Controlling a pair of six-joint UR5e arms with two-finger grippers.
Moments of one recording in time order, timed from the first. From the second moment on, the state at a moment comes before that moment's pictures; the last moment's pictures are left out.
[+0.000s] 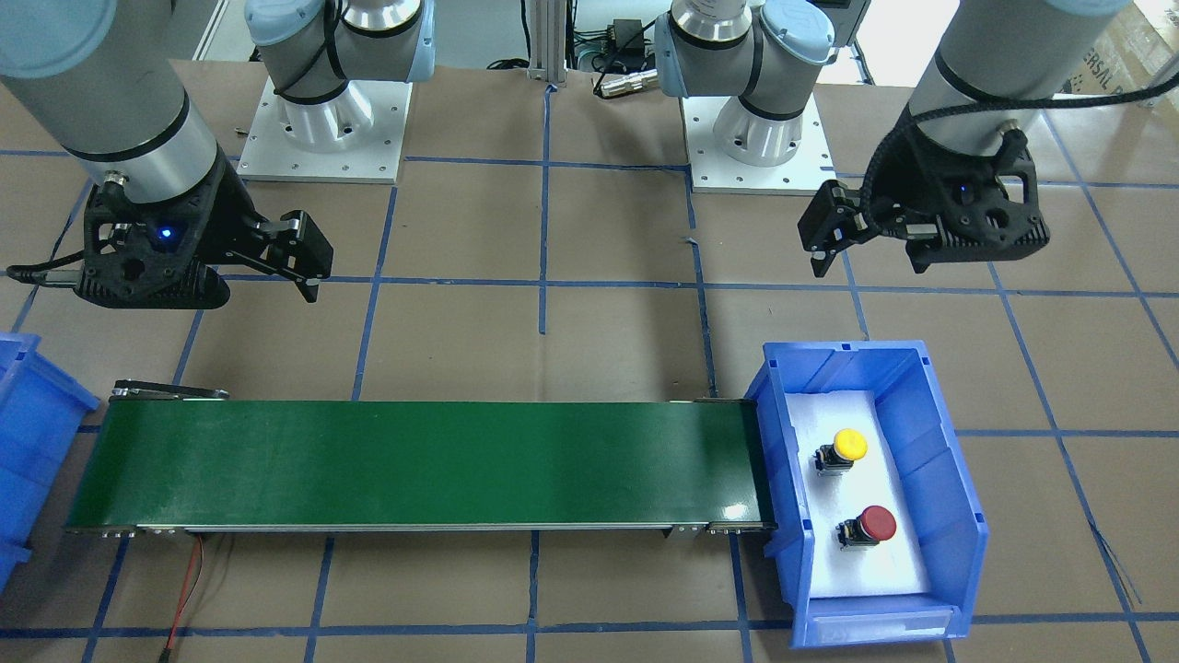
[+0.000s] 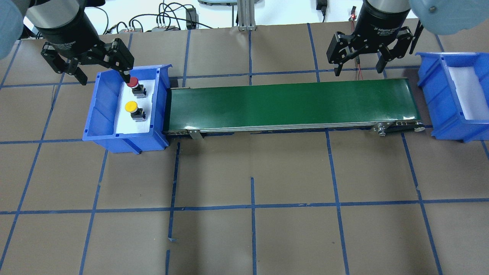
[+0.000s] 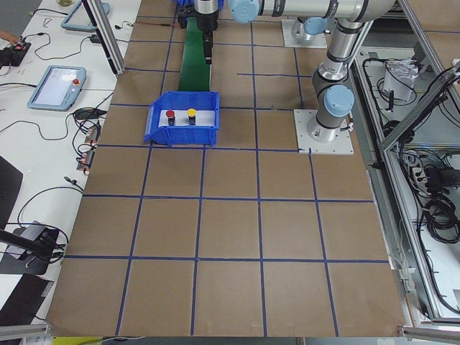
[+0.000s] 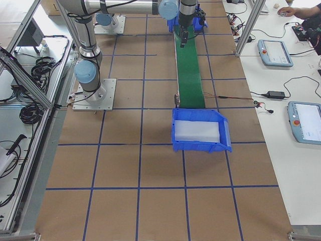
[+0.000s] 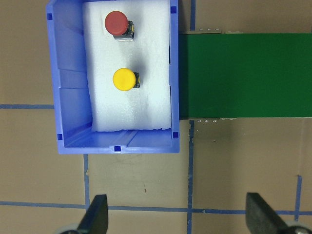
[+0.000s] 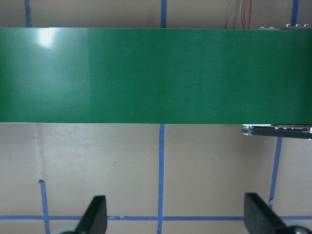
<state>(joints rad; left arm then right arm) -1.47 -1.66 -1.47 -1.60 1.62 0.05 1.57 -1.42 1.43 -1.54 -1.58 -0.02</state>
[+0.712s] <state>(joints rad) -1.34 -1.95 -1.47 -1.32 1.56 0.25 1.57 -1.42 1.43 -1.54 -1.58 -0.02</state>
